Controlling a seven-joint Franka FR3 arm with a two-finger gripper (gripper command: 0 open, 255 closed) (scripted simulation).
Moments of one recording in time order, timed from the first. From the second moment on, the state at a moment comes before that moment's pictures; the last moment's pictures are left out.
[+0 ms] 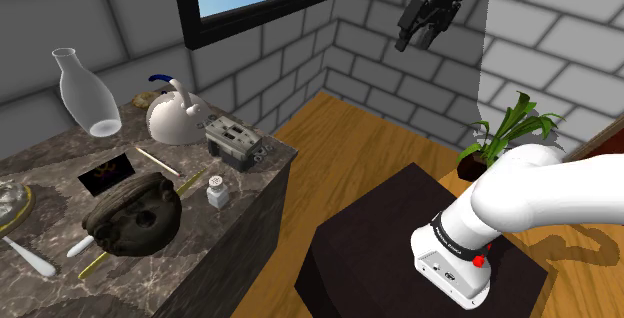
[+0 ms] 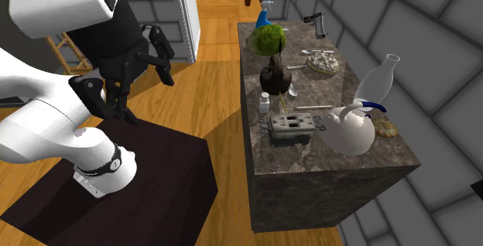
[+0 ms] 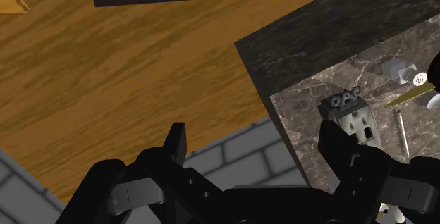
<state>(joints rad) 0.00 -0.76 0.01 -2.27 0.08 1.58 0.07</state>
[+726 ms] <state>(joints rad) 0.07 -0.58 0.11 -2.32 0.11 1.82 0.06</state>
